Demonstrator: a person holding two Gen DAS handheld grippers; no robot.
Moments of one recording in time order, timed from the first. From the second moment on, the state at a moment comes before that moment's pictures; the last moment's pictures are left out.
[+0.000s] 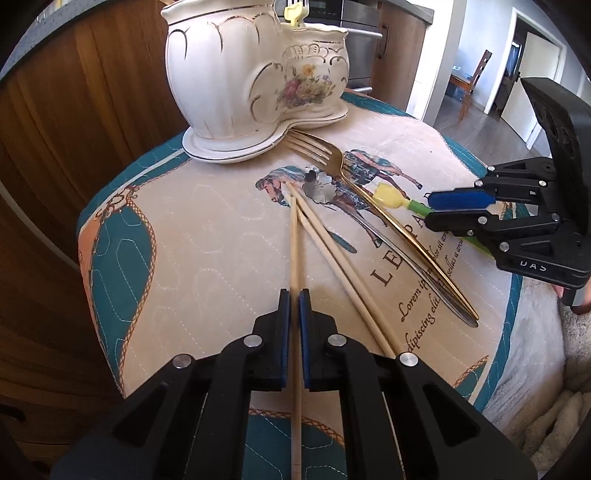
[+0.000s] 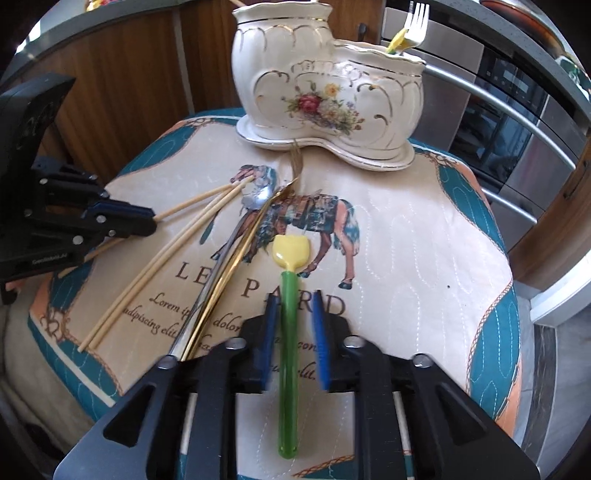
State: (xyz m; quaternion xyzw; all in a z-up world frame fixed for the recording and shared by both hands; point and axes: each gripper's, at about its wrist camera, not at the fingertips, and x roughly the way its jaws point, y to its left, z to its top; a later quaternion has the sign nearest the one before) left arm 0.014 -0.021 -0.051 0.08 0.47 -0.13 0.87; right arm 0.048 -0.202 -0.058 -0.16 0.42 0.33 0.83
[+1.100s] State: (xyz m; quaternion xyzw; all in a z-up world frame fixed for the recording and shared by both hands) left arm 0.025 0.005 0.096 -0.04 0.15 -0.14 0.98; right arm 0.098 -0.228 0.078 0.08 0.13 0.34 0.93
